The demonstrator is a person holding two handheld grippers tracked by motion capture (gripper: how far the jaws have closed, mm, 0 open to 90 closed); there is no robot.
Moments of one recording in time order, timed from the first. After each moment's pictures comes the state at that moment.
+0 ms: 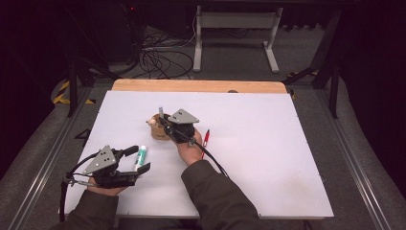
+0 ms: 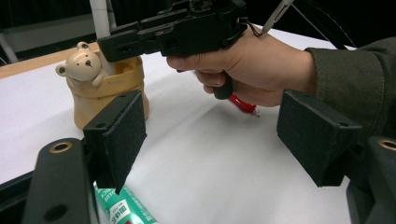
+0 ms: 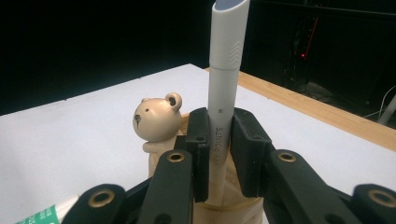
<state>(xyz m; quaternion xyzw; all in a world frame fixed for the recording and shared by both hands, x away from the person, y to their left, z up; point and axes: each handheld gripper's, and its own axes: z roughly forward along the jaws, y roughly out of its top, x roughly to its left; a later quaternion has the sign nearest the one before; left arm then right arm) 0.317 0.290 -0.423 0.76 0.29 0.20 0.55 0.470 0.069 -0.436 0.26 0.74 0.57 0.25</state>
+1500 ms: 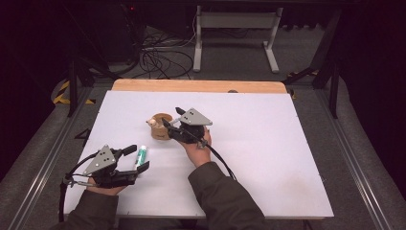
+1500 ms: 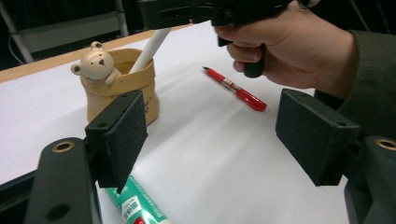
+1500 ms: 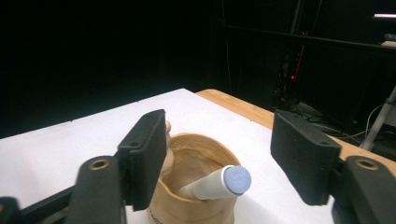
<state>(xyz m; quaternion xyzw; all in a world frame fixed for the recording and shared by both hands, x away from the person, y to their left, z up) 0.316 0.292 -0.423 0.75 0.30 0.22 0.55 0.453 0.039 -0.415 0.25 0.71 0.60 0.26</state>
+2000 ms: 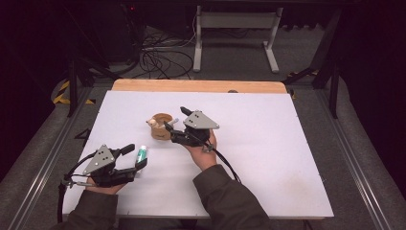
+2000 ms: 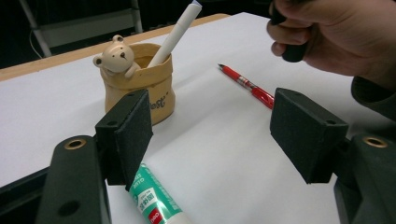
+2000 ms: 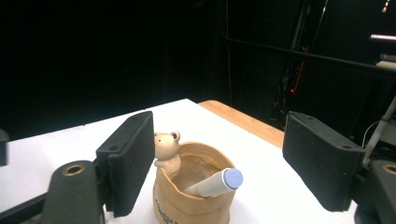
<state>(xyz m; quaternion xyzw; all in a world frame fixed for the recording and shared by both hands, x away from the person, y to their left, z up) 0.318 0.295 -0.426 0.74 0.32 0.24 0.54 0.433 0.023 -0.398 0.22 0.71 0.61 0.28</state>
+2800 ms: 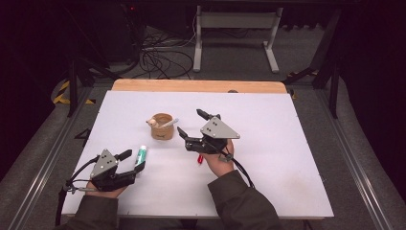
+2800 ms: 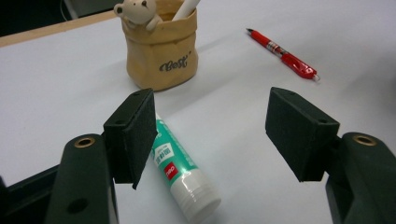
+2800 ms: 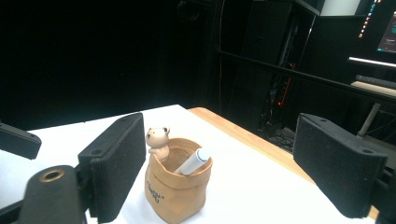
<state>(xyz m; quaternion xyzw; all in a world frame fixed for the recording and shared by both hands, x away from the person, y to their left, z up) 0.310 0.292 -0.440 0.75 0.38 0.26 0.48 0.403 -0.022 -0.384 0.20 0.70 0.61 0.31</state>
